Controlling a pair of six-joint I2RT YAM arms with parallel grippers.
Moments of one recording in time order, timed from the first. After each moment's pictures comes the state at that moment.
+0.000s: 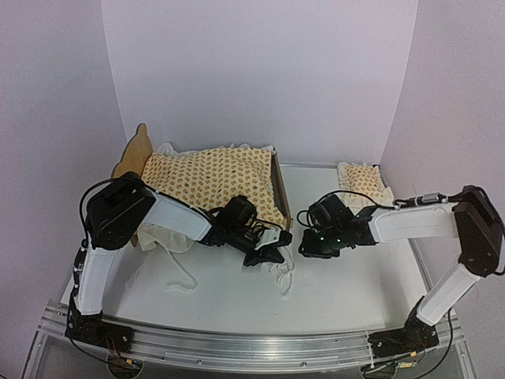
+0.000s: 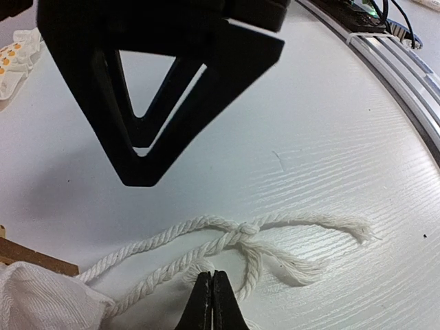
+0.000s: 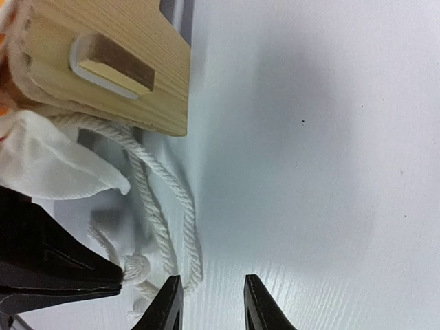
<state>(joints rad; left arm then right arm) -0.91 2.20 1.33 0.16 0.69 0.63 0.76 1.61 0.88 -0.29 0.05 0.71</state>
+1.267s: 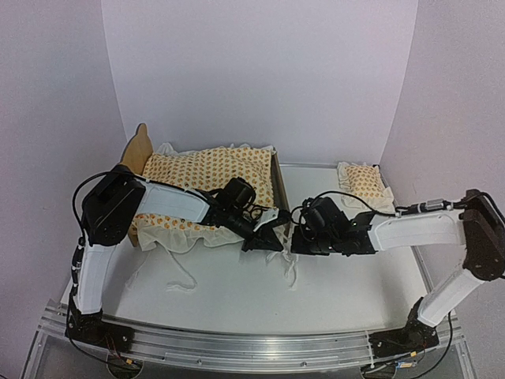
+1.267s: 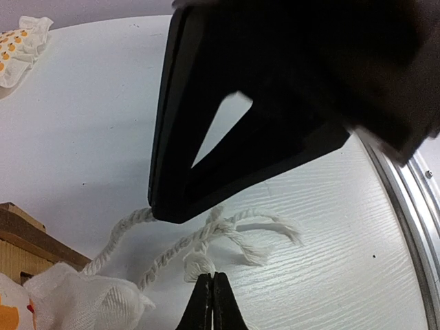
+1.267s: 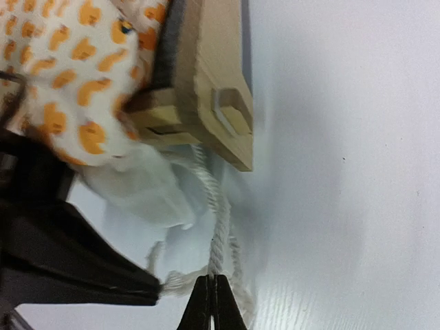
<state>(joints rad) -0.86 2.18 1.47 -0.08 0.81 0.53 0.89 1.59 0.88 -0.16 0.22 0.78</state>
